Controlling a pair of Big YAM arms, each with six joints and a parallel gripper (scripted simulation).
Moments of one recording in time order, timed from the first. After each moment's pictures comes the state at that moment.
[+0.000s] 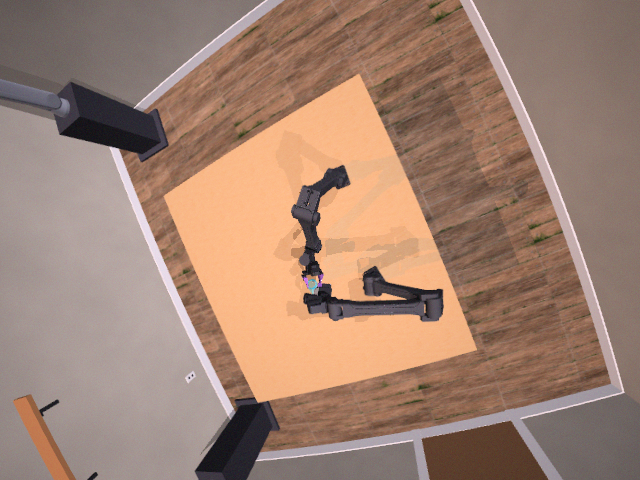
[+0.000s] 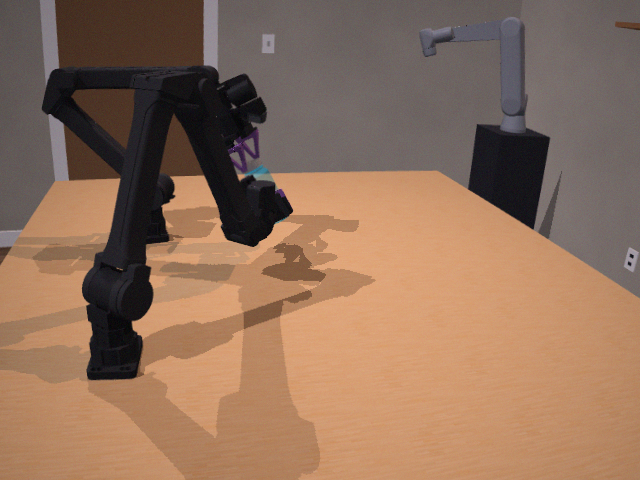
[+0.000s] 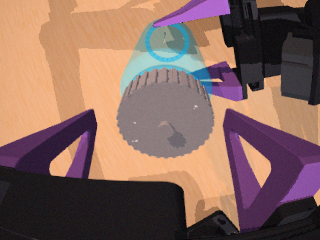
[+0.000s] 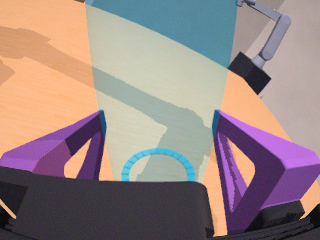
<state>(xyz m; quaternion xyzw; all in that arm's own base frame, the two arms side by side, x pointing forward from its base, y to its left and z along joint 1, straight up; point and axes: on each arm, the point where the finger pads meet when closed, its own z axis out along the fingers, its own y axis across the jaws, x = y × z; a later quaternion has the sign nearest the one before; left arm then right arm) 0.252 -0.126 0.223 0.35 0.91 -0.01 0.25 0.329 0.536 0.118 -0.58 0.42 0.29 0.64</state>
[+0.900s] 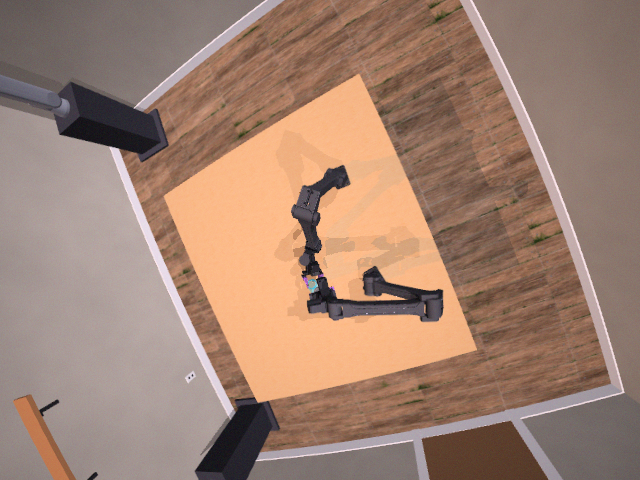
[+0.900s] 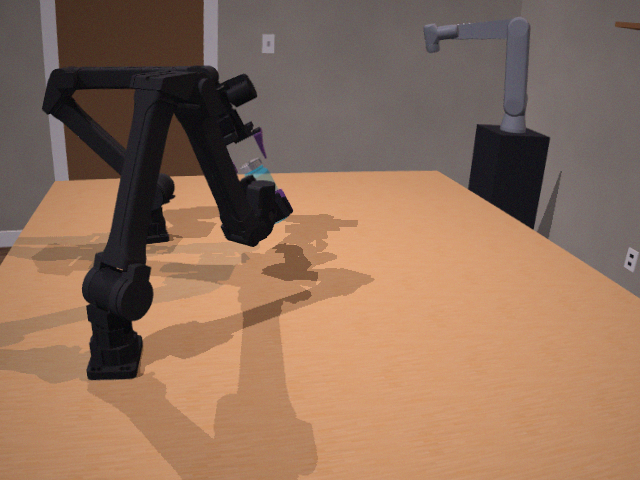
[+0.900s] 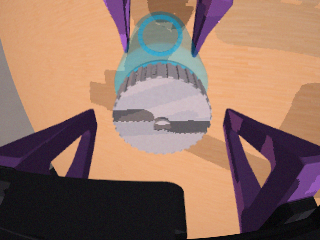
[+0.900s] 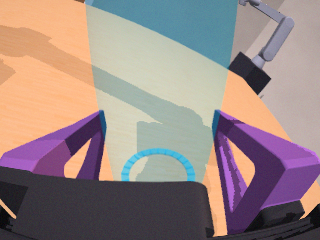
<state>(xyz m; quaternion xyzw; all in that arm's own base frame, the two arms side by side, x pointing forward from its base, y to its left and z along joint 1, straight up) 0.252 -0.126 0.223 0.79 0.55 0.14 0.21 0.329 0.536 0.118 -0.58 0.42 0.29 0.64</state>
